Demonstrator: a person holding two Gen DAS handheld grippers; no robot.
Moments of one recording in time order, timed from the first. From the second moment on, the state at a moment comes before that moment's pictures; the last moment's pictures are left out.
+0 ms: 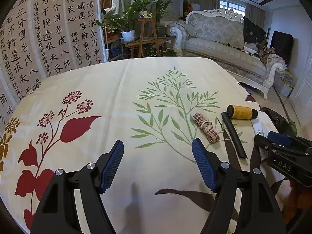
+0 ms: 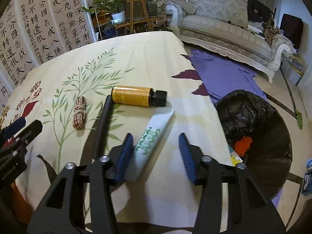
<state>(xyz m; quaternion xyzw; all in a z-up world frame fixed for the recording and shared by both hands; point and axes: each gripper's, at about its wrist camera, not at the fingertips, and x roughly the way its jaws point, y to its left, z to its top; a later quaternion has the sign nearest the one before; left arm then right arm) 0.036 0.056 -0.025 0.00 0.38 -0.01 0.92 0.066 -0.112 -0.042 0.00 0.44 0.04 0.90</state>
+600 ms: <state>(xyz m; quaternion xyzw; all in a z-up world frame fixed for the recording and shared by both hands) 0.049 0.023 -0.023 0.01 0.39 -0.04 0.92 0.047 -0.137 -0.035 0.00 0.43 0.05 0.90</state>
